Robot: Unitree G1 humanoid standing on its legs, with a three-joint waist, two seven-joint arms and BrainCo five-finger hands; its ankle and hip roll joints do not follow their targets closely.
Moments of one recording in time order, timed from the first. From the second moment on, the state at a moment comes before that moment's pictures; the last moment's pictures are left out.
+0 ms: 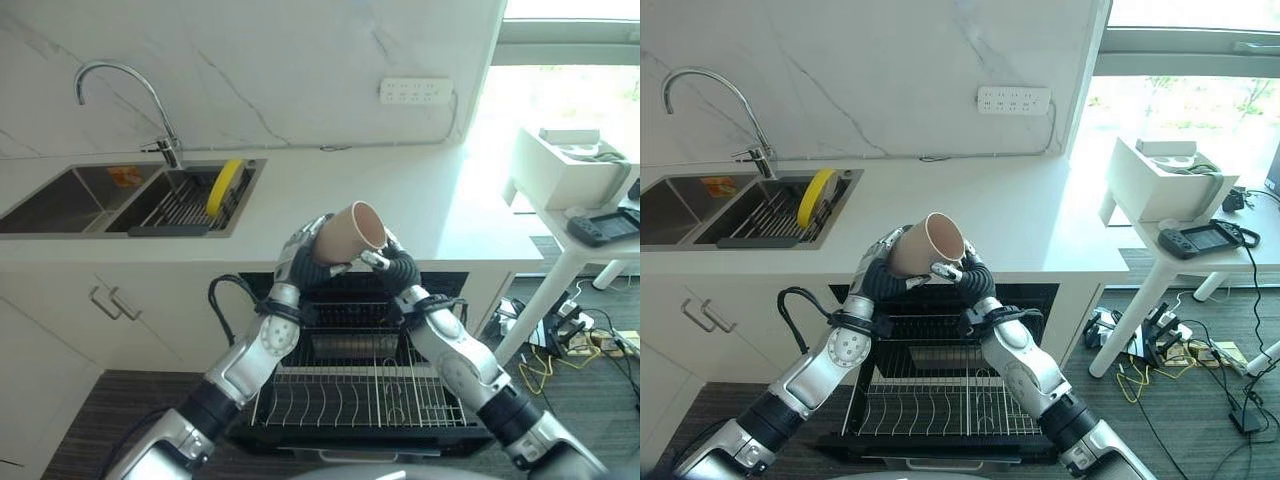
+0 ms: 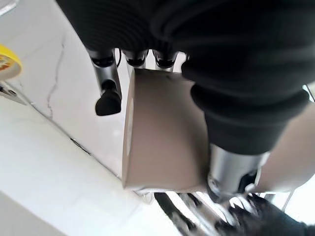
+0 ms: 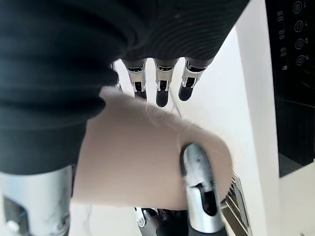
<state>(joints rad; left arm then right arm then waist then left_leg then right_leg) -0.28 0.43 -0.55 0.06 0.31 0.00 0.47 -0.31 -0.27 0.55 0.07 0.76 -0.05 -0.21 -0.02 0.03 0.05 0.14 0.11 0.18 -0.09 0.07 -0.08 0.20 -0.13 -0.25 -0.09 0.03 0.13</state>
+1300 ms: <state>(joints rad) -0.35 0.40 -0.63 0.10 0.30 0.05 0.53 -0.36 -0.18 0.58 0.15 0.81 -0.13 -0.42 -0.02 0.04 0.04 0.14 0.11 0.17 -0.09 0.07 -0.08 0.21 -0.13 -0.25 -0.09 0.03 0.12</state>
